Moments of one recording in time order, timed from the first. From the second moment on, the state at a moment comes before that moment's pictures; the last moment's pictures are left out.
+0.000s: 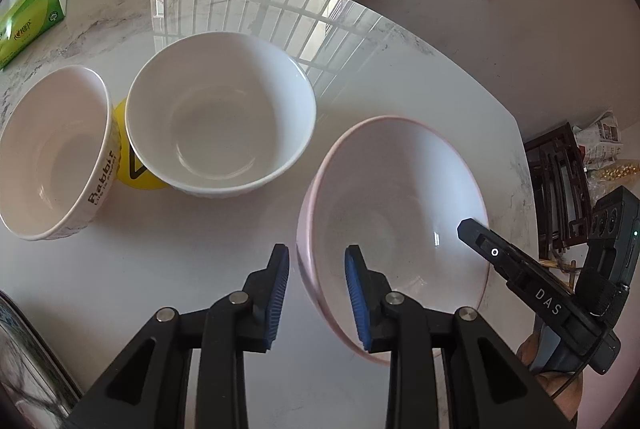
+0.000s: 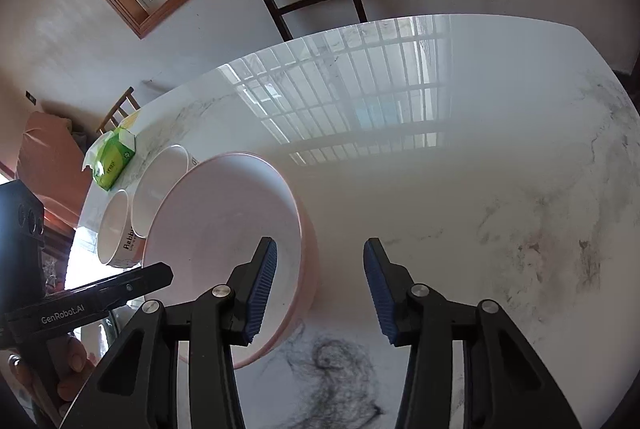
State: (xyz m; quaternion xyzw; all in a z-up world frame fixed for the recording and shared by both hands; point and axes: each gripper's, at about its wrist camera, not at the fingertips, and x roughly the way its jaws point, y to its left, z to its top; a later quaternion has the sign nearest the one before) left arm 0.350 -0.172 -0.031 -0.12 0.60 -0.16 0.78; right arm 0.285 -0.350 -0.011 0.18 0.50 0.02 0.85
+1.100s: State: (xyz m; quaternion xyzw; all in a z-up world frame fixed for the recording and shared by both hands) left arm 0.138 -0.029 -0.002 -0.03 0.61 -0.10 0.79; right arm 0.129 -0.209 -0.008 0.18 0.61 0.16 0.75
